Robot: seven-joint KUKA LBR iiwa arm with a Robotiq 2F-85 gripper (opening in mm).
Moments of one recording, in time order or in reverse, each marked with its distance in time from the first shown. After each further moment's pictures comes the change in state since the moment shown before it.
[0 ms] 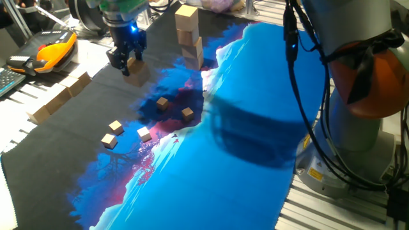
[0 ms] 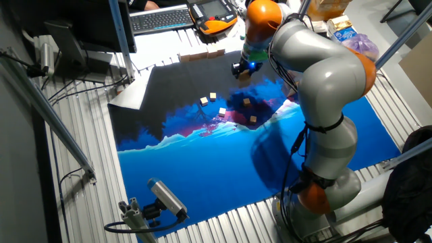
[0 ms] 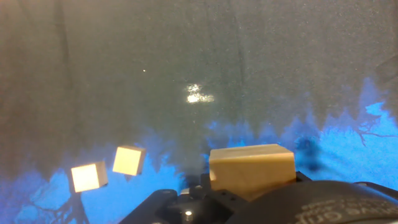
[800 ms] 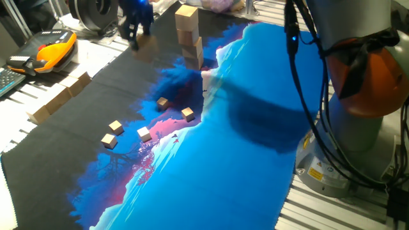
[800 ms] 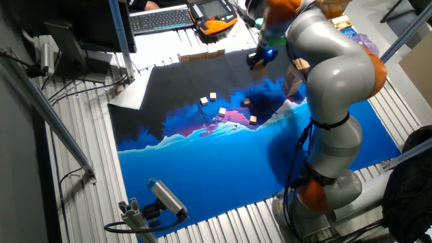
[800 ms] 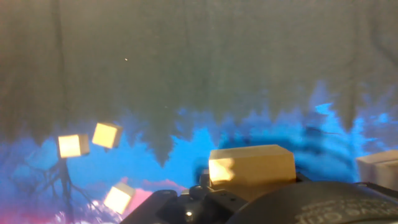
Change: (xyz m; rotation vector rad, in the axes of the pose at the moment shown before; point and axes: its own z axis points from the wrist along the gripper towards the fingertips) arm -0.001 -0.073 -0.076 -0.037 0.063 -0.105
